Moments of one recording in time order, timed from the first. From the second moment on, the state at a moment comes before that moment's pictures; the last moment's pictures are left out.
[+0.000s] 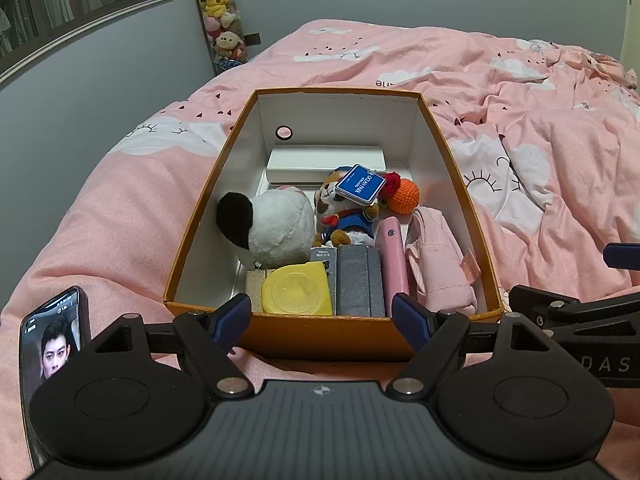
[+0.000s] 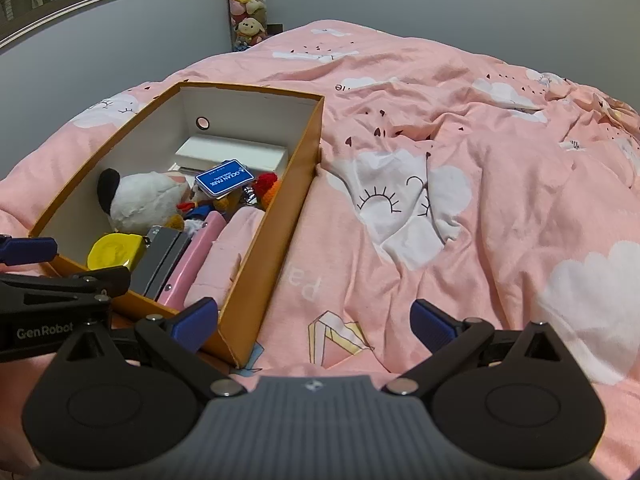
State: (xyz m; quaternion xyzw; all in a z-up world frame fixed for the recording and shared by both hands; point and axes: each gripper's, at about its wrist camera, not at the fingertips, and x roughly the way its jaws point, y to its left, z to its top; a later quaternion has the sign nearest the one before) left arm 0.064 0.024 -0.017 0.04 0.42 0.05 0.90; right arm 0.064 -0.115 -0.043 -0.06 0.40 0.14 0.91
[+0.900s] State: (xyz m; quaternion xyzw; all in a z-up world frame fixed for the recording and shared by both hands) left arm 0.064 0.024 -0.016 0.04 0.42 0.05 0.90; right arm 0.065 -0.115 -0.044 -0.06 0.40 0.14 0.90
